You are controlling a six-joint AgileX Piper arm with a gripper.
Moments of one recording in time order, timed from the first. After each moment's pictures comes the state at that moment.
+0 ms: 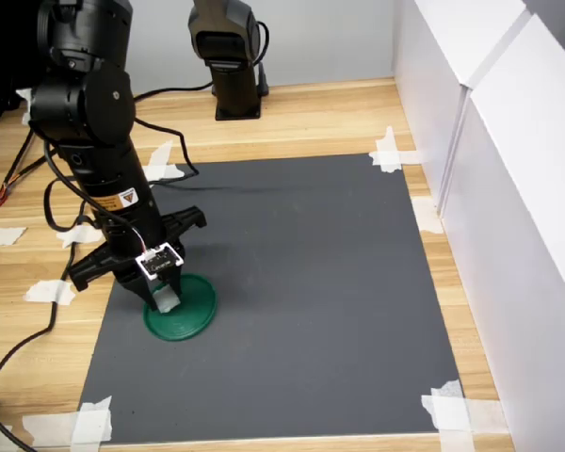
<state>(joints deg) -9.7 107.5 -73.6 7.2 38.4 -56.4</state>
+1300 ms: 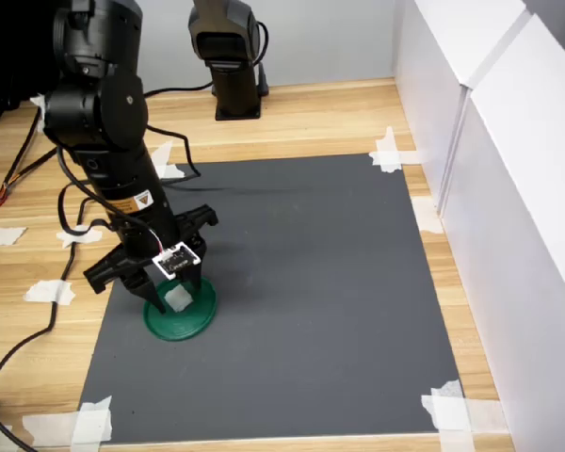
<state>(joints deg) -7.8 105.9 -73.6 7.7 39.1 -55.8</state>
